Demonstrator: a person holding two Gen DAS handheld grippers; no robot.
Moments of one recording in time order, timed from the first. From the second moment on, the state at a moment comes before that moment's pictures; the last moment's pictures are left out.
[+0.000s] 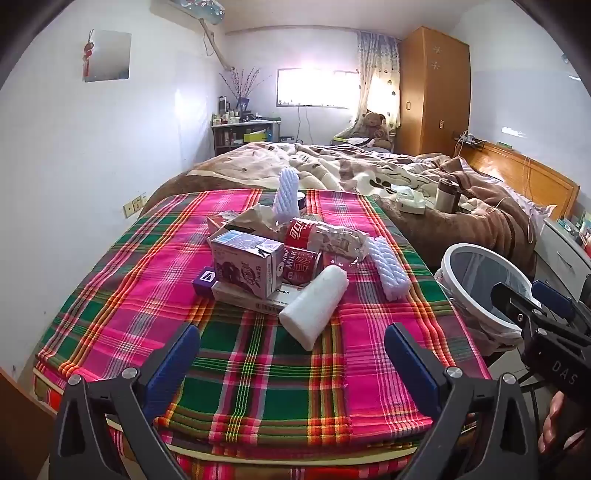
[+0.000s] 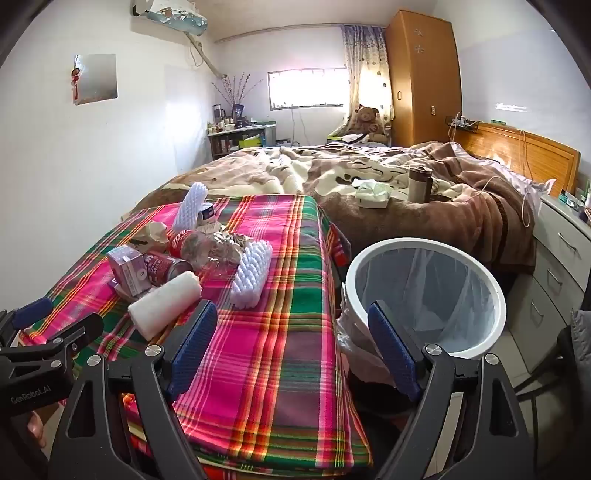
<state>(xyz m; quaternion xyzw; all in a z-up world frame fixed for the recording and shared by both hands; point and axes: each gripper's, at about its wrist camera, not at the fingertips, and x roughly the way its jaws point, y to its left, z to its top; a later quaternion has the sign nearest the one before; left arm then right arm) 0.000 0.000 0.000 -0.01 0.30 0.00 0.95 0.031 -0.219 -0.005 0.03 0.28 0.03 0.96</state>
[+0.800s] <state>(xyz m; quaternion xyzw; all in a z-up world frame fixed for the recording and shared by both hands) 0.002 0.002 0.001 -0.01 0.31 0.00 0.95 0.028 -0.216 -0.002 0.03 0.28 0.02 0.96</state>
